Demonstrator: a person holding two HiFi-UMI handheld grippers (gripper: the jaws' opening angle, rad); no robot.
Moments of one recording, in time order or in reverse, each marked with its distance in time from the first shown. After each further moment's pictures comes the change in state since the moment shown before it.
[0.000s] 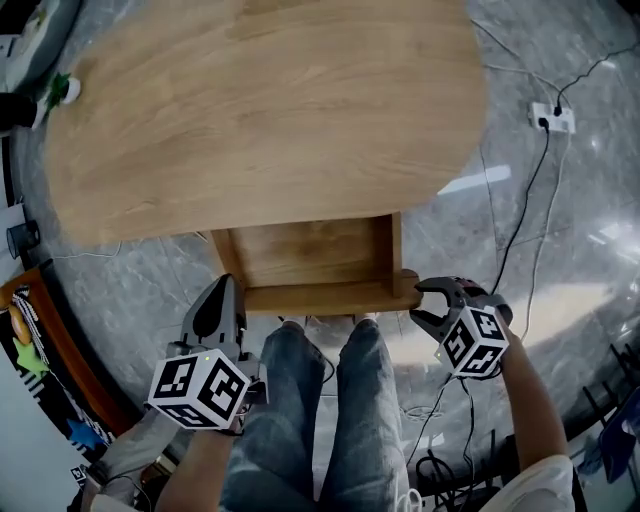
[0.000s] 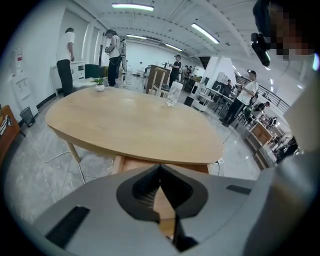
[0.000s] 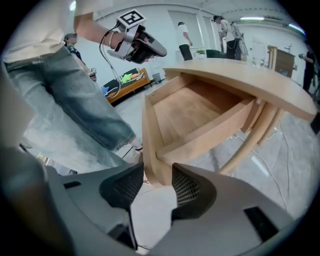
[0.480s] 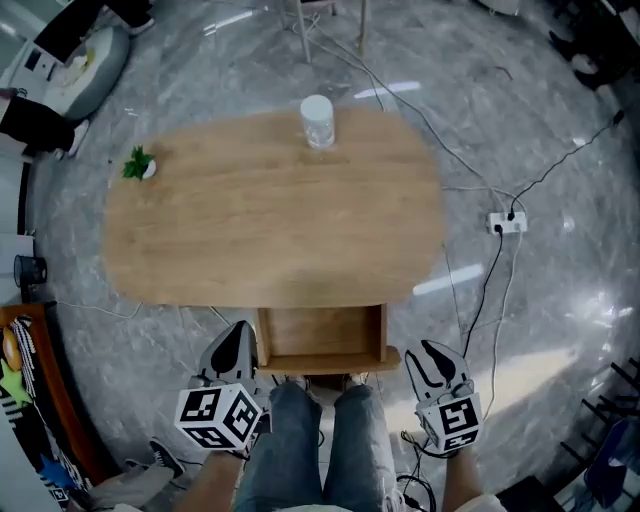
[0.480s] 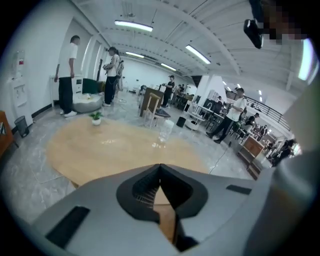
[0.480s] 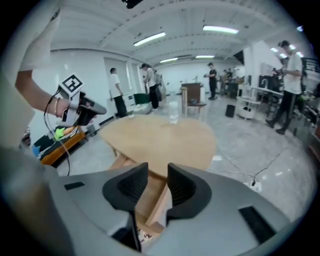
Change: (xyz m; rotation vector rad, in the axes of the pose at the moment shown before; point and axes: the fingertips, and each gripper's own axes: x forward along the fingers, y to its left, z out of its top) left arm -0.093 -0.016 0.134 0.017 -0.191 -0.077; right arm -0.208 -0.040 0.144 0.570 -0.464 -0.649
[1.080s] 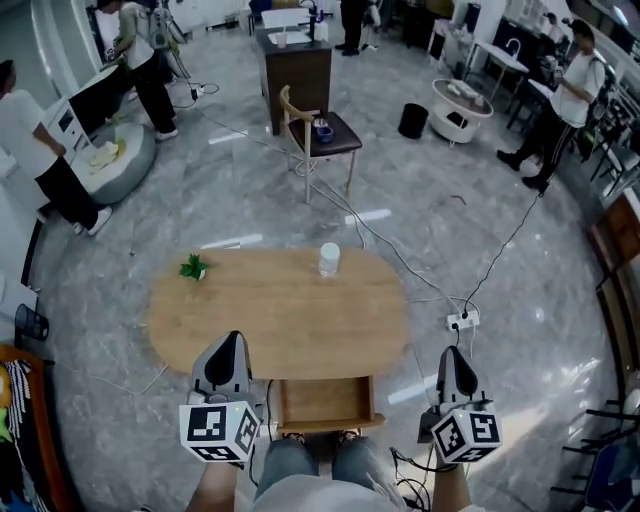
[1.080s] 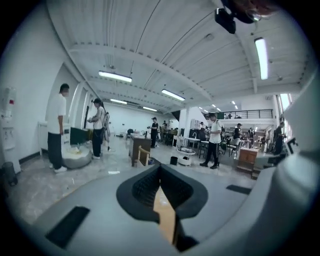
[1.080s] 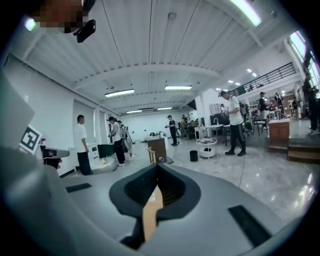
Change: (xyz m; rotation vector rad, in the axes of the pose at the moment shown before) left arm -0.191 -0.013 0.259 0.242 -0.494 -0.083; right arm -0.204 0.023 0.301 0.211 -0.587 -0.418
